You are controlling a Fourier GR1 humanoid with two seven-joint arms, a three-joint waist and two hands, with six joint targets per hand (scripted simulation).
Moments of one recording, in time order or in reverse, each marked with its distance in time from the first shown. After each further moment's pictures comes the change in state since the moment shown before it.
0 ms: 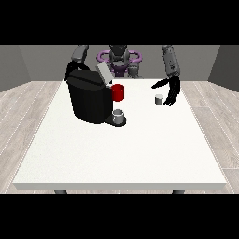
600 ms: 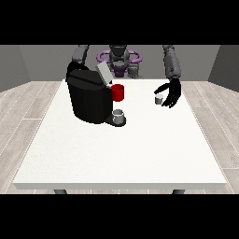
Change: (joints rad) left arm -0.046 0.041 -0.056 0.134 -0.169 0.098 -0.086; right arm -0.015 0.012 0.015 0.003 0.011 -0.009 0.018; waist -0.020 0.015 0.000
